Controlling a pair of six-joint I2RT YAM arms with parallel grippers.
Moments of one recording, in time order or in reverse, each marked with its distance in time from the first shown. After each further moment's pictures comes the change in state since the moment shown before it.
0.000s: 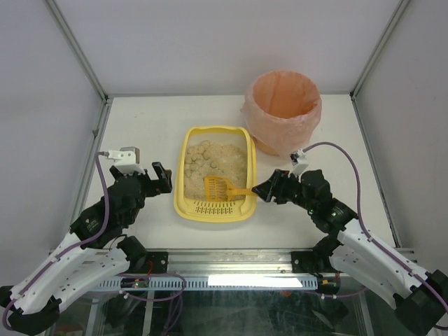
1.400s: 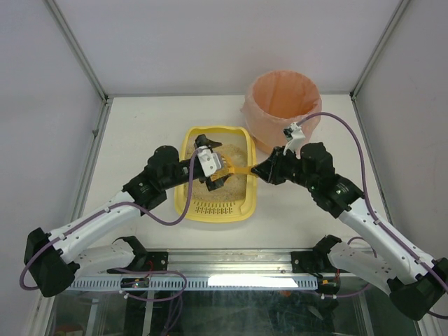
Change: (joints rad) left arm -0.015 0.483 0.047 0.697 0.906 0.921; right arm 0.001 0.186 0.393 -0.173 -0.052 -0.161
